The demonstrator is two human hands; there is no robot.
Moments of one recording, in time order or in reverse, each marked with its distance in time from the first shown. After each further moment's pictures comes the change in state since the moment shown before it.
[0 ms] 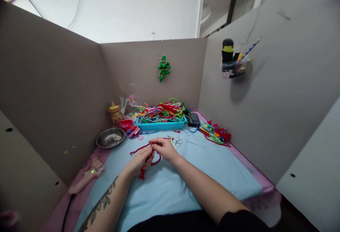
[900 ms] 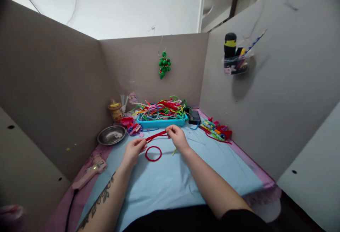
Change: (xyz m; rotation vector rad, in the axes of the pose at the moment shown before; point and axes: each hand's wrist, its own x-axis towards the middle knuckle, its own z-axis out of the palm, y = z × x) left_hand 0.014 0.000 -0.031 -0.027 0.530 0.205; right_hand 0.009 -0.008 -0.048 -0.137 0.312 -0.061
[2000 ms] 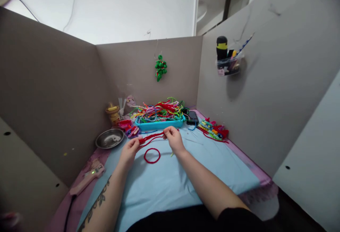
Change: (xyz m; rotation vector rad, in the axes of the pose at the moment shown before) left_hand 0.005 0.006 -0.011 -0.021 -0.085 0.133; right_hand -0.002 0.008 0.012 0.200 0.115 0.018
